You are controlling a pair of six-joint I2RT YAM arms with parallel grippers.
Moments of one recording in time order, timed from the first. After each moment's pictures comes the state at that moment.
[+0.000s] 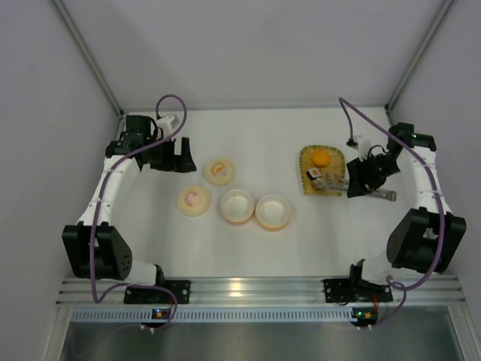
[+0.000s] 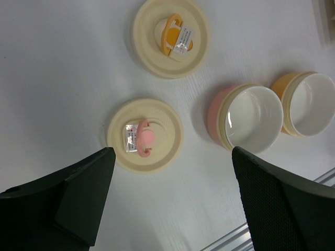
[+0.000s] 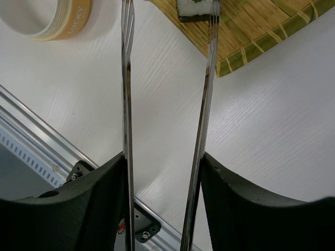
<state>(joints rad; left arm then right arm) -0.03 1.44 1.32 -0.79 0.46 0.06 -0.22 1.48 1.34 -1.30 -0.52 -0.78</state>
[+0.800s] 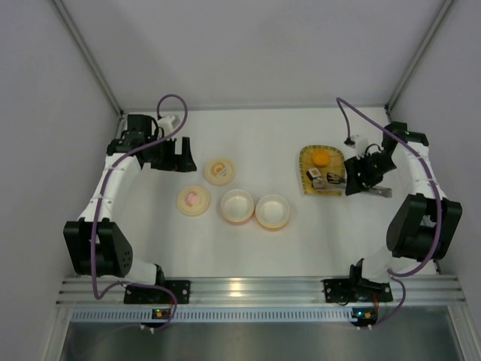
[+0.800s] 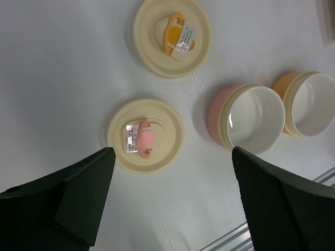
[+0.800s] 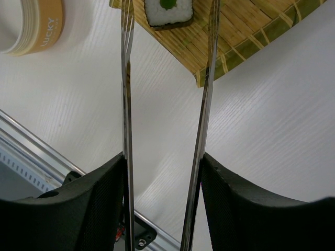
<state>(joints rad) -0.03 1.47 1.33 -0.80 0.46 0.06 -0.20 1.57 1.34 -1.21 -0.48 -0.71</state>
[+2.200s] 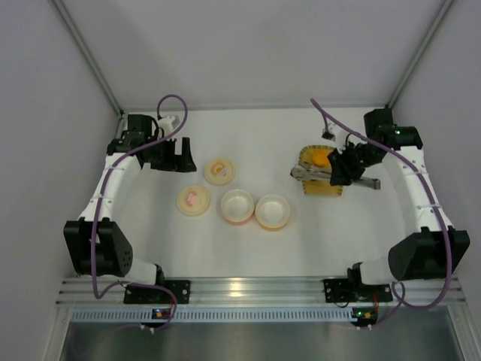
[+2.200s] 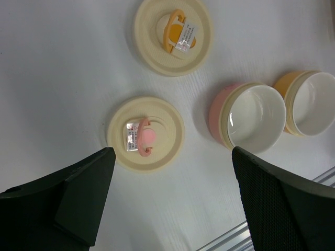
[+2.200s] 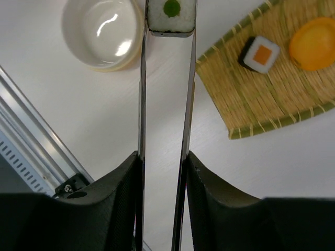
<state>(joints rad) -0.03 1.47 1.33 -0.80 0.45 0.06 0.01 1.42 1.47 -1.28 -0.52 -0.74</state>
